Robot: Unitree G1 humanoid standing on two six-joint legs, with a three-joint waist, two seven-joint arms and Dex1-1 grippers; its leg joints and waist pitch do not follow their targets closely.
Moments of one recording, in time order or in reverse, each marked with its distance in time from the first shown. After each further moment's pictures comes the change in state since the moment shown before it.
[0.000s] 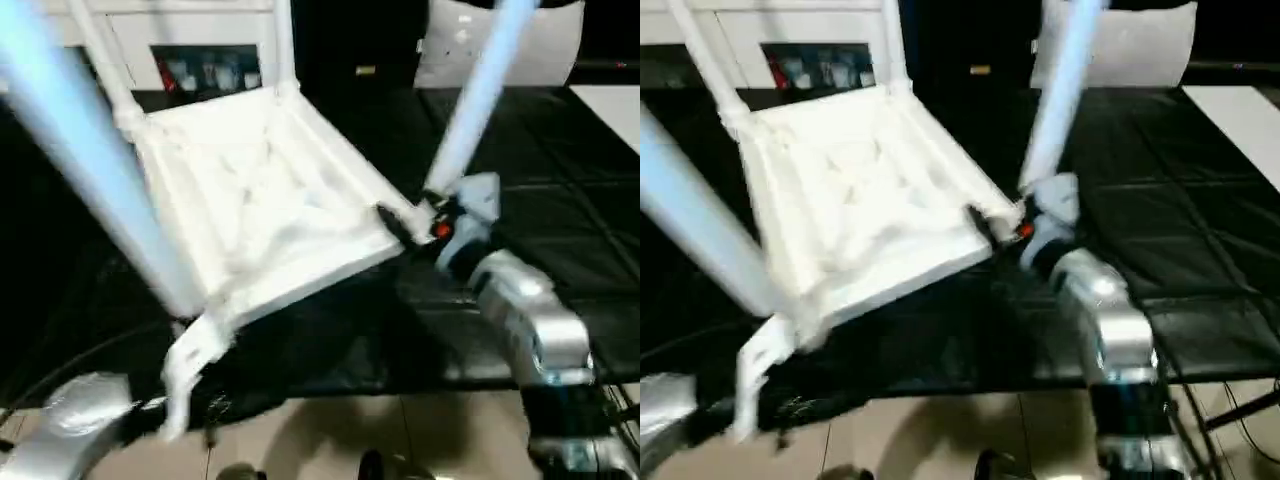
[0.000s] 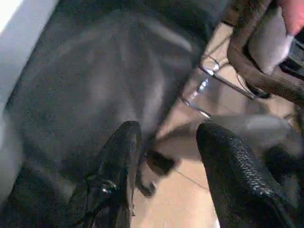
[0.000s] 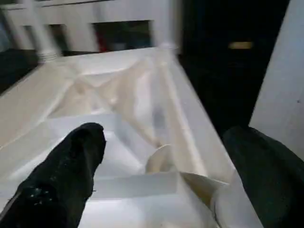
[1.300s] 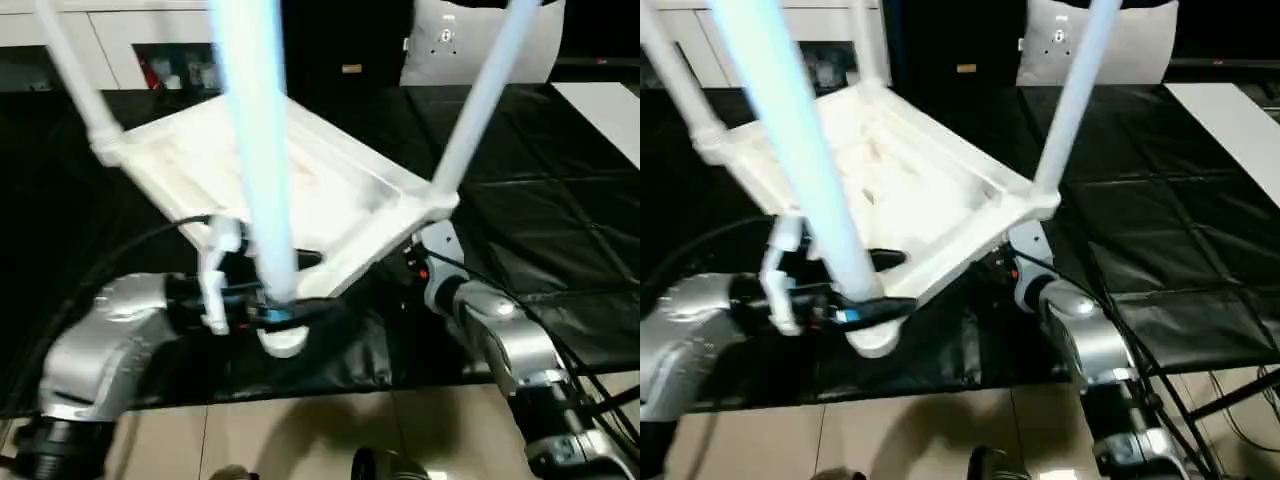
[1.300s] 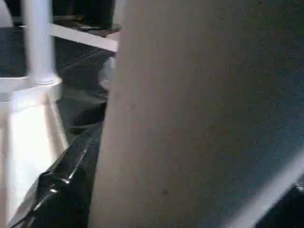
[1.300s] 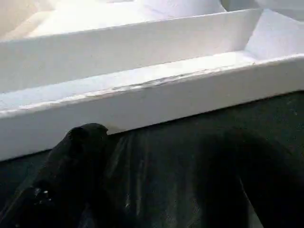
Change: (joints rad) left arm -0.498 -0.191 -0.074 0.207 -0.192 -0.032 -0.020; right arm 0.017 -0.018 0.159 0.229 -0.143 0.005 0.042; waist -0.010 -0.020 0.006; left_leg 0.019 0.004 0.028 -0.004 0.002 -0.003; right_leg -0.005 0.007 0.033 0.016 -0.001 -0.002
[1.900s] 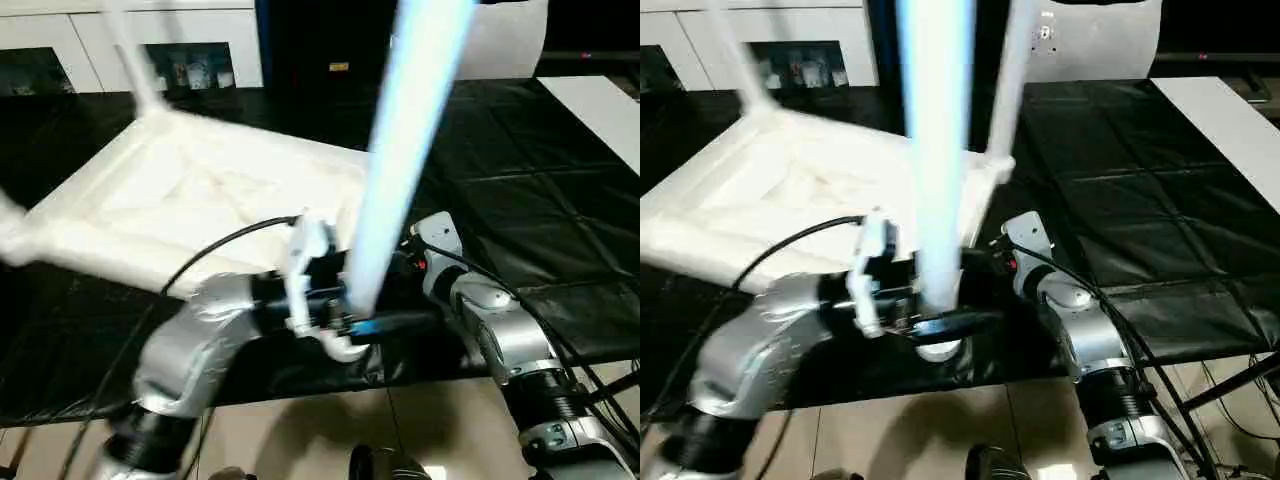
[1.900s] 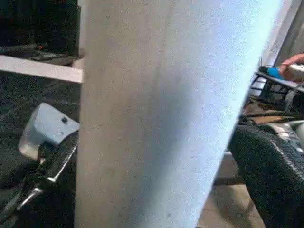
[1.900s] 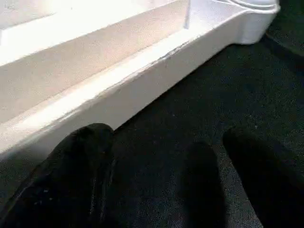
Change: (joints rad) left arm -0.116 -0.249 -0.200 0.085 0.092 -0.113 0.117; right arm -0.042 0.019 -0.004 0.089 -0.058 -0.118 0.001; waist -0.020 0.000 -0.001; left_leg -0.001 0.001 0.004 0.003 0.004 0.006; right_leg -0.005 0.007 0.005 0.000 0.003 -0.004
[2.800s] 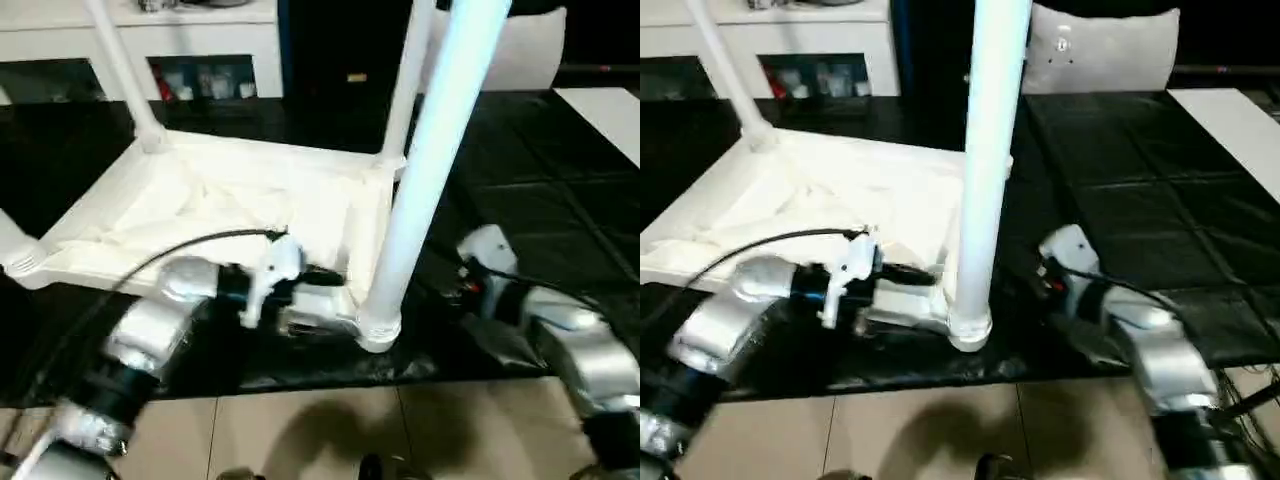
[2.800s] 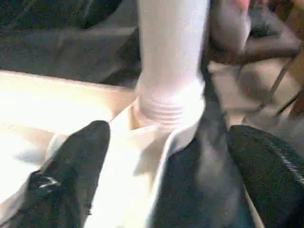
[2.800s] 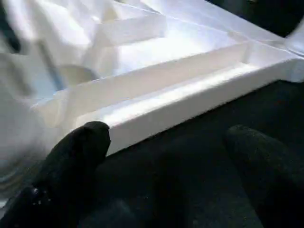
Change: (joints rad) left arm -0.138 0.299 -0.065 0.431 0.225 -0.336 -0.276; right arm 0.197 -0.291 -0.051 -0.294 0.157 -0.037 0.439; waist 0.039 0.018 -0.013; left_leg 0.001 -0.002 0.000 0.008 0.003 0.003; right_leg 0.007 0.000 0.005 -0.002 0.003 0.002
